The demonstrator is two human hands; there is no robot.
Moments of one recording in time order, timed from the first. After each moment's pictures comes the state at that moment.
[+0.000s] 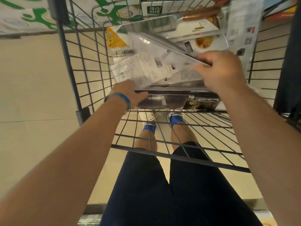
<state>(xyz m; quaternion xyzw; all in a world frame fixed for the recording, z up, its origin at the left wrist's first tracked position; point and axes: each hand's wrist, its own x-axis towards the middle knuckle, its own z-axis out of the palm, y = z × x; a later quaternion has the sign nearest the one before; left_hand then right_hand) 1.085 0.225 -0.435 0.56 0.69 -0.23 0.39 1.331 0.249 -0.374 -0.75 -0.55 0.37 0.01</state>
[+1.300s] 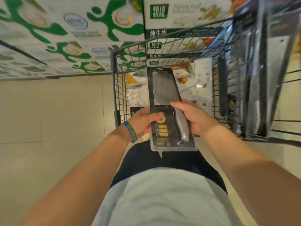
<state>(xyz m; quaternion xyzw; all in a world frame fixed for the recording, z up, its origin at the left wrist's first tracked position) 1.109 0.161 -0.215 0.19 0.51 0.18 0.82 1.299 0.171 -0.228 -0.63 -0.10 0.73 0.23</state>
